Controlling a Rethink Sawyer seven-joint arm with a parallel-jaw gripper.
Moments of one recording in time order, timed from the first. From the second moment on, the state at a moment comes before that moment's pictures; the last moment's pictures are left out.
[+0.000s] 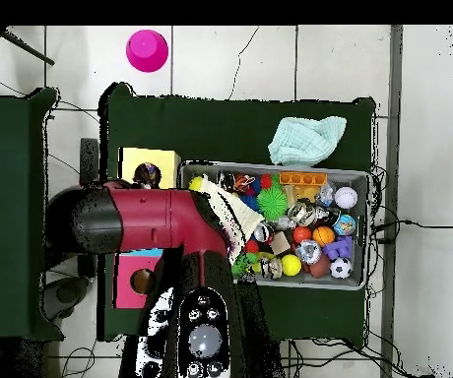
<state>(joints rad) 0.05 -0.81 0.01 1.58 0.07 0.61 1.61</state>
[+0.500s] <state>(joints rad) 0.05 -0.85 0.00 1.57 0.07 0.58 1.61</state>
